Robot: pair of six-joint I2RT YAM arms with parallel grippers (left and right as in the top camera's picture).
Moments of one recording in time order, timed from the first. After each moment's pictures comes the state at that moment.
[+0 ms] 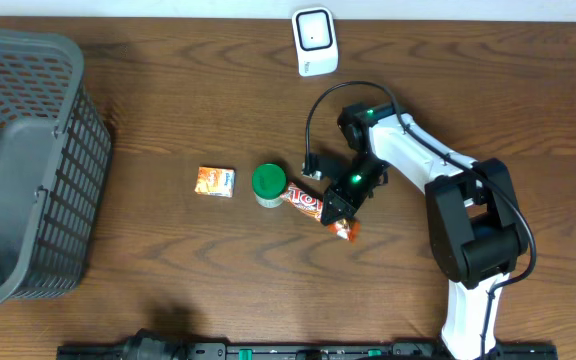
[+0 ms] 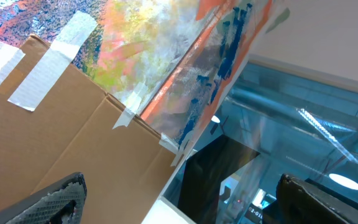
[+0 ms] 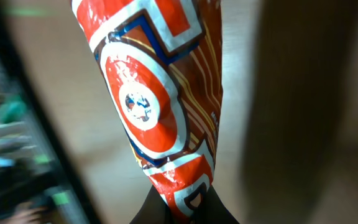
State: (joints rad) left arm -0.25 0.05 1.39 -0.42 -0.82 0.04; right arm 0.40 2.09 1.45 -1.21 -0.62 -0.61
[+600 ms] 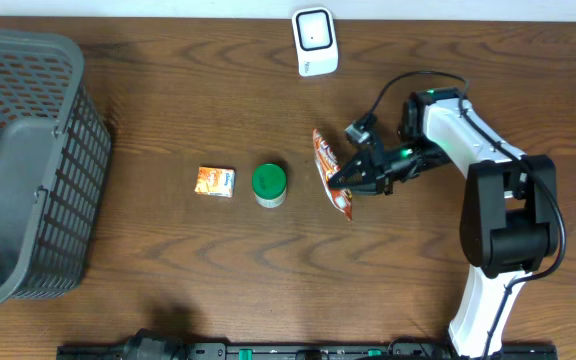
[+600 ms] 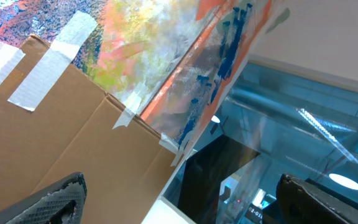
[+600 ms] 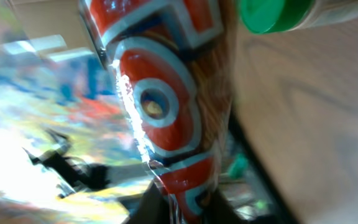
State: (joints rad) left arm -0.25 0.05 1.39 -0.42 -0.82 0.04; right arm 0.15 2.09 1.48 -1.68 -1.35 -0.59
